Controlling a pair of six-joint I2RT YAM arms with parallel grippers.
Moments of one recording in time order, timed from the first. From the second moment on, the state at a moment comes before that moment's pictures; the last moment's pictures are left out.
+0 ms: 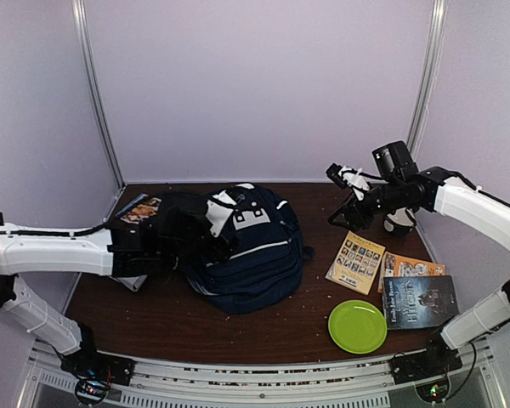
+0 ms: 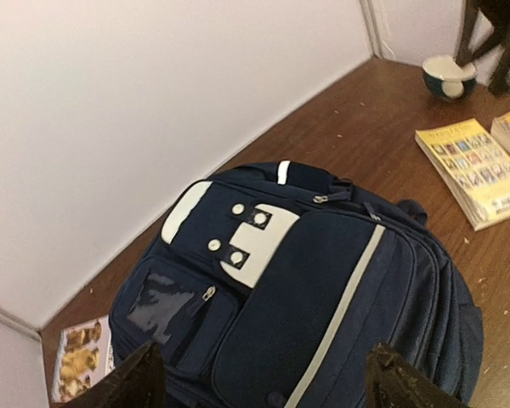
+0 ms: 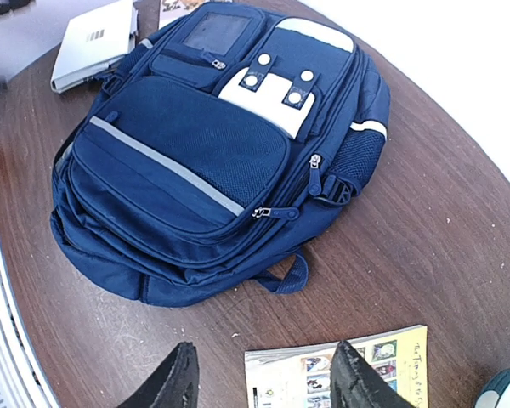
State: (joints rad) left arm -1.09 1.40 0.99 -0.03 -0.56 0.15; right arm 0.45 1.38 1.20 -0.60 -0.36 -0.34
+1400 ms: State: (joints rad) left arm -0.57 1.88 1.15 -0.32 -0.18 -0.49; right arm 0.78 1.87 1.31 -0.69 -0.26 -0.39
